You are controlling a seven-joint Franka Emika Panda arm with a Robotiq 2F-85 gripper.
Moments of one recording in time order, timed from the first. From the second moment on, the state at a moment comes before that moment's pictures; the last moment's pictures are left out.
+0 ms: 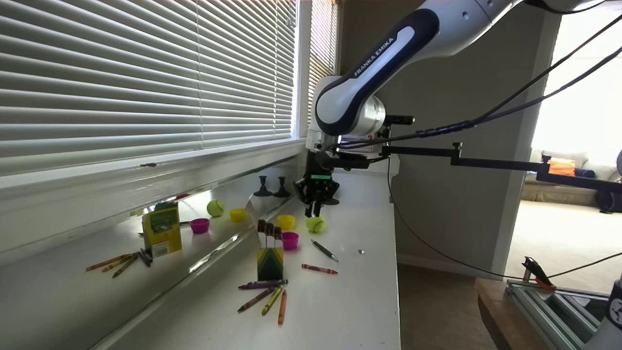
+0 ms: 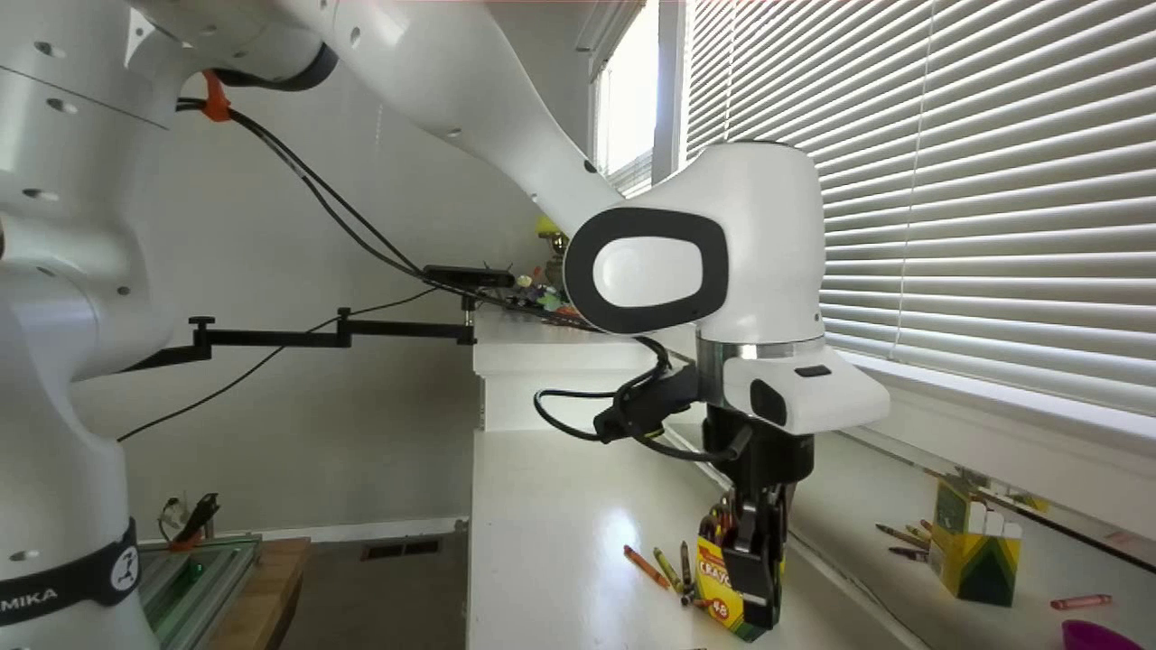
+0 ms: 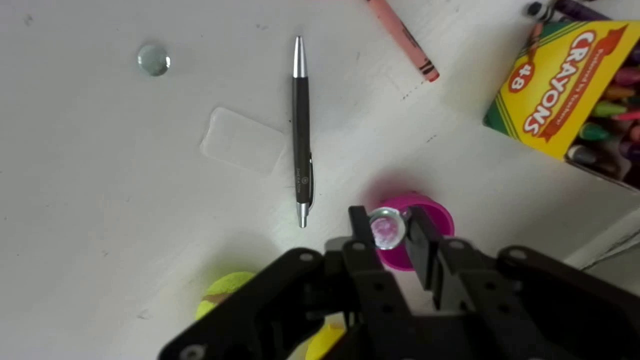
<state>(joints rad) -0.14 0.29 -0.20 -2.05 0.14 2.46 0.38</state>
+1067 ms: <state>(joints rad) -0.14 0.49 -0.19 -1.88 0.14 2.52 0.38</state>
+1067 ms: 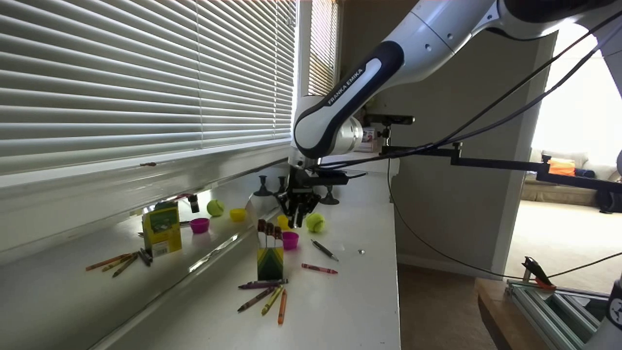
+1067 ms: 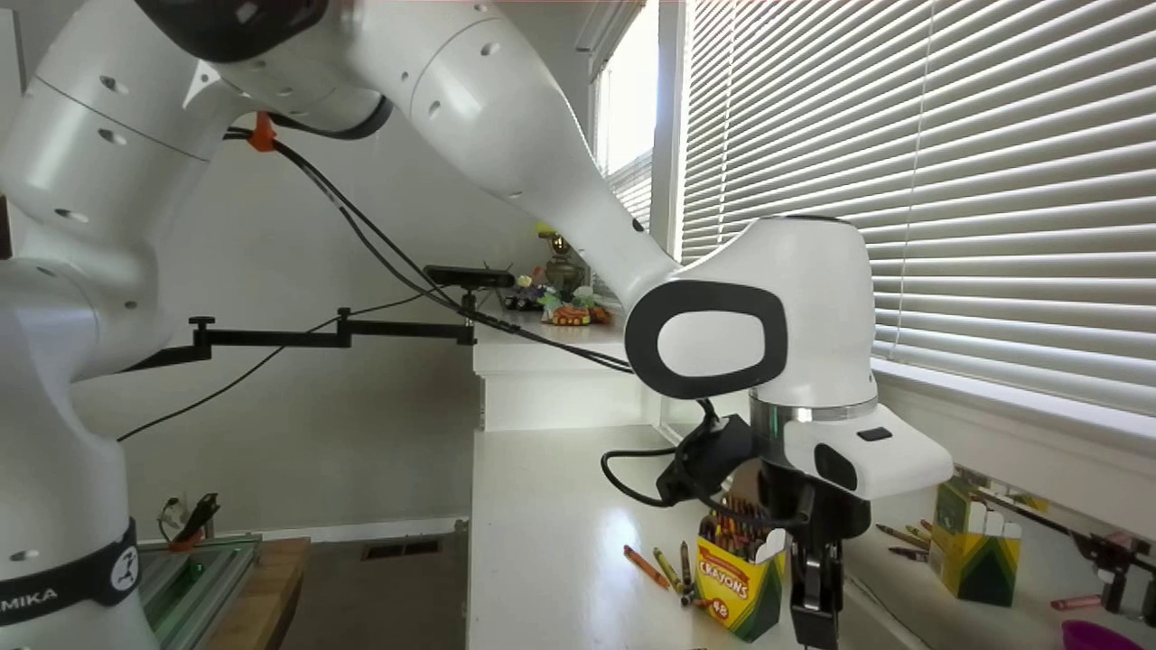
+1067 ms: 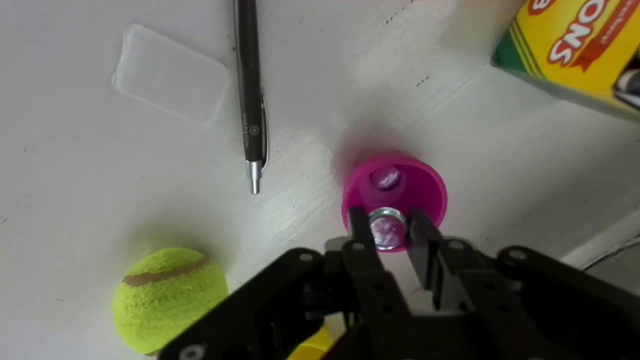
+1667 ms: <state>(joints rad) -0.14 0.52 -0.17 -1.87 0.14 2.57 0.37</state>
